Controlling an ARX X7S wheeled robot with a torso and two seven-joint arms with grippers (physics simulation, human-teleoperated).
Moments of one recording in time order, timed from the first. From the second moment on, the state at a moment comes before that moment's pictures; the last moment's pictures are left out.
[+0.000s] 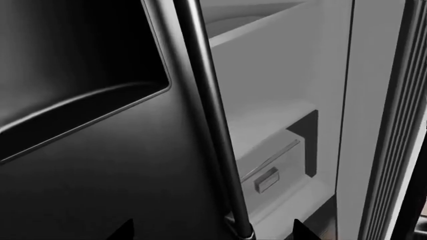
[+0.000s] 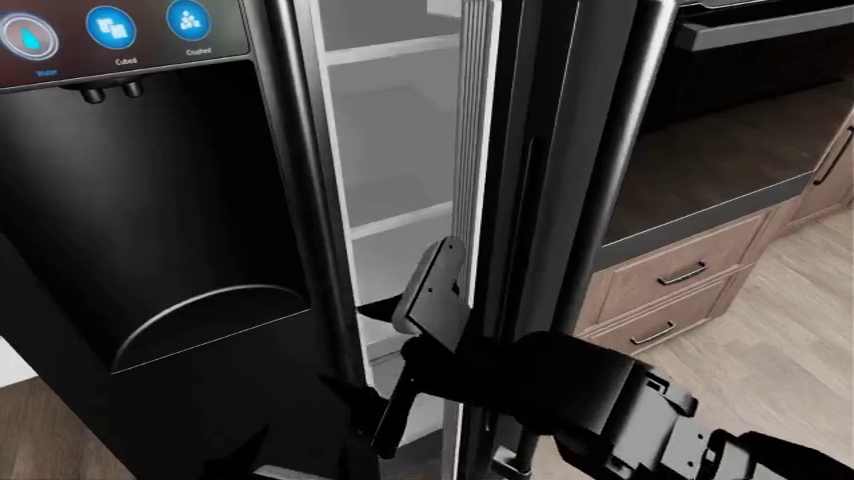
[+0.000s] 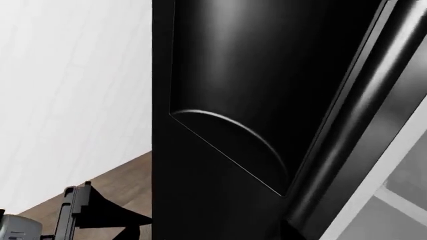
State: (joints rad) left arm 0.09 -0.34 0.41 -0.04 -0.13 0.00 -0.29; right arm 0.95 0.46 -1.16 0.03 0.81 0.26 -0.26
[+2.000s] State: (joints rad) left arm 0.10 -0.36 0.45 -0.03 -0.14 -0.01 -0.31; right arm 0.81 0.97 -1.07 -0.42 0.92 0.41 -0.08
